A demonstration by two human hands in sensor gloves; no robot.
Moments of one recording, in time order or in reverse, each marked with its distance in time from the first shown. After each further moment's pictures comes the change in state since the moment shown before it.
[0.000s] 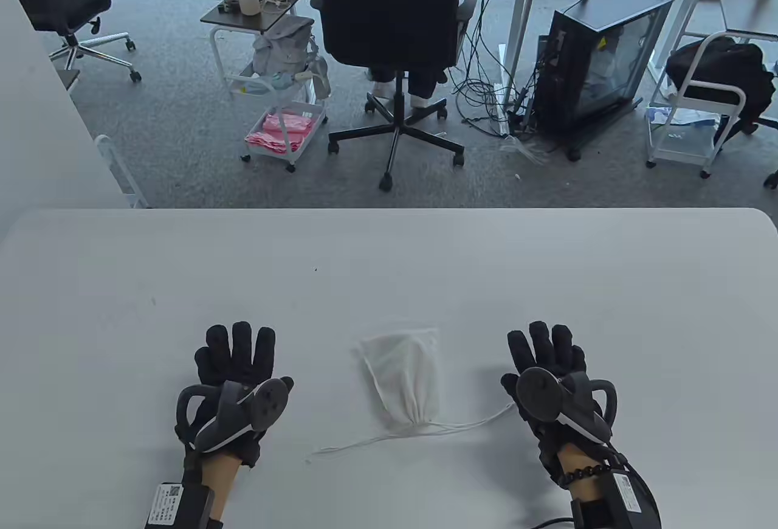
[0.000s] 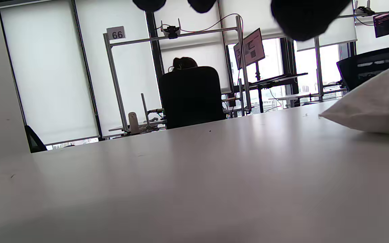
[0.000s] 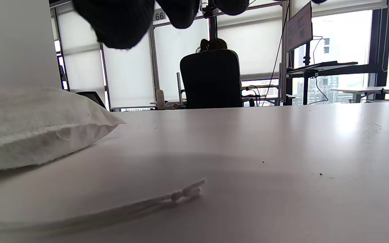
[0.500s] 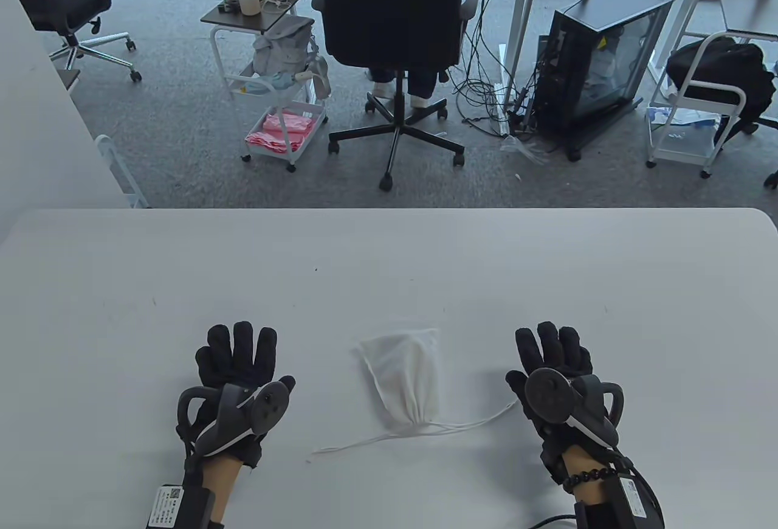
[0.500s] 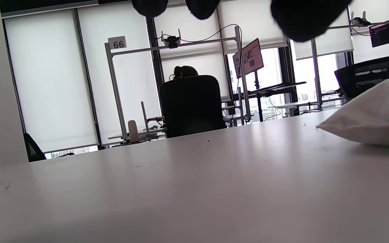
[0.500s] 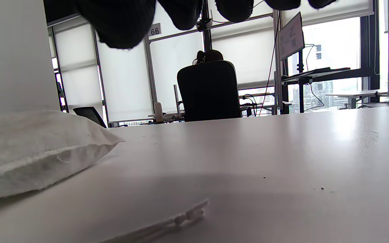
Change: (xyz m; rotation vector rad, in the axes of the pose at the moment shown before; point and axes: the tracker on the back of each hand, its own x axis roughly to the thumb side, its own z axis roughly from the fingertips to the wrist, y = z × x) left_hand 0.000 -0.001 0.001 0.043 0.001 0.001; right_hand -0.002 -0.009 0.005 -0.062 0.009 -0.036
